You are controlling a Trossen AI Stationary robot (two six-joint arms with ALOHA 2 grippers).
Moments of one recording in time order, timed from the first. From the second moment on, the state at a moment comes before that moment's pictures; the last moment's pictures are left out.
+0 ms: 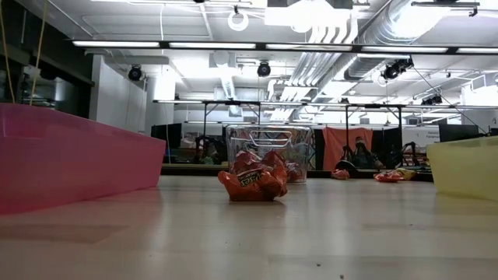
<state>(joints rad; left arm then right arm) -0.16 1.24 0.85 0.47 -0.09 -0.16 0.15 1.33 1.05 0.30 -0.04 0.29</state>
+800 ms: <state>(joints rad) -0.16 1.25 0.87 0.48 0.02 -0.12 0.15 1.34 1.07 0.29 -0.06 0.32</state>
